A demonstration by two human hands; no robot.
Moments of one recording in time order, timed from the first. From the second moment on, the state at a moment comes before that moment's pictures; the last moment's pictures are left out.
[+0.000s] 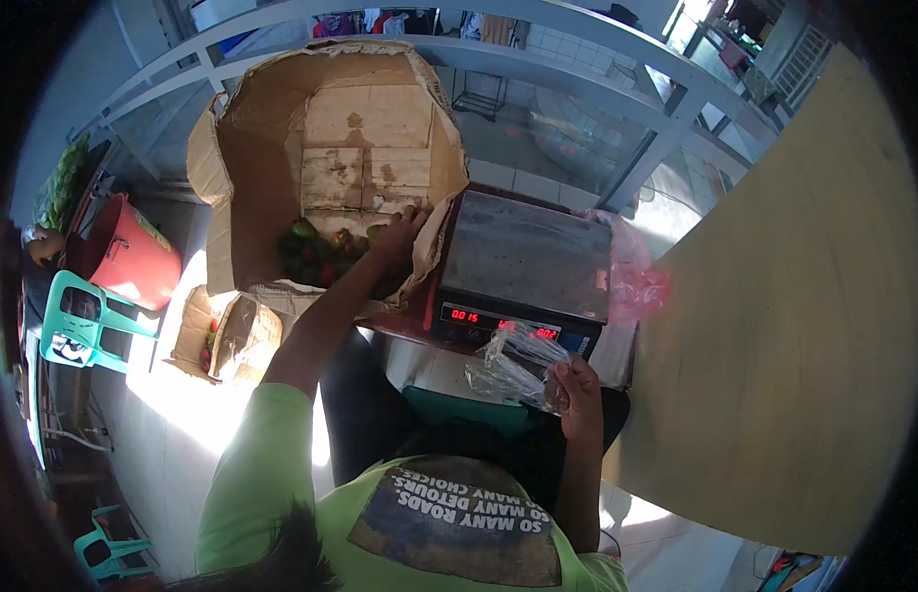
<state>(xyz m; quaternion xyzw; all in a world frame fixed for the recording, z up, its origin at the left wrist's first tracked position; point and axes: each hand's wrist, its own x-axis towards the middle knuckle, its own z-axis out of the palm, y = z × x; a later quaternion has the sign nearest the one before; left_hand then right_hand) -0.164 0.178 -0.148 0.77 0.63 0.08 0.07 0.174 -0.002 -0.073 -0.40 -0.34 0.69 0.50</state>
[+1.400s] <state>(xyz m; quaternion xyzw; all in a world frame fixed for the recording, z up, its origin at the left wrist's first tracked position) 0.022 0.169 -0.128 0.75 0.40 0.41 0.33 0.206 -0.026 -0.046 -0.47 -0.31 0.57 0.60</state>
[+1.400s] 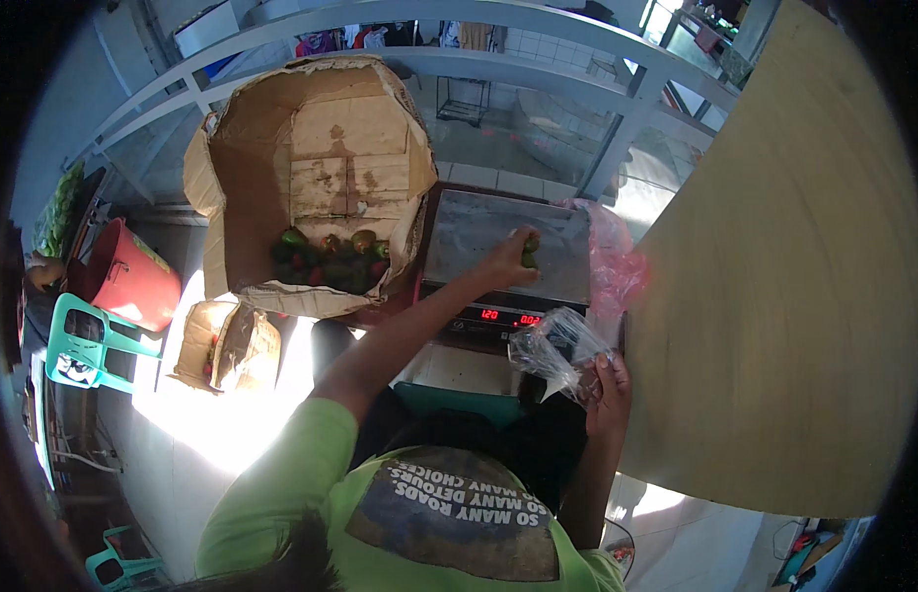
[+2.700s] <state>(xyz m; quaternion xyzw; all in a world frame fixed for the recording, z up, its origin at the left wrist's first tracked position) -0.268 0.176 -0.151 0.70 0.67 -0.03 0.25 0.206 -0.021 -0.042 -0.49 -0.37 0.54 0.57</state>
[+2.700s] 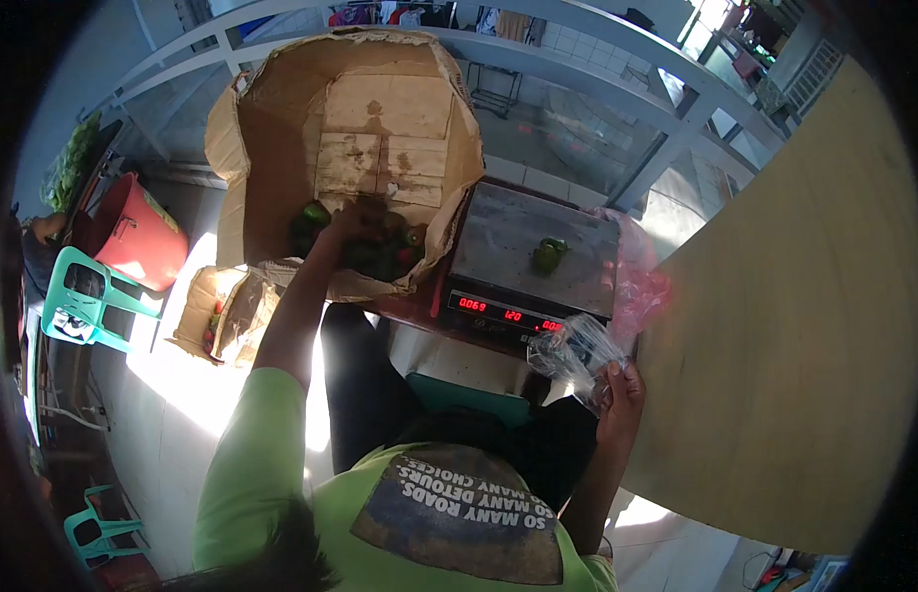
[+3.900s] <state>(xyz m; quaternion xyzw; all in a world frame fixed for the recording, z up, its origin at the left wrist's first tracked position) -0.210 0.212 -0.195 0.73 0.66 0.13 0.10 0.203 -0.019 -0.050 -0.50 -0.34 0.55 0.57</state>
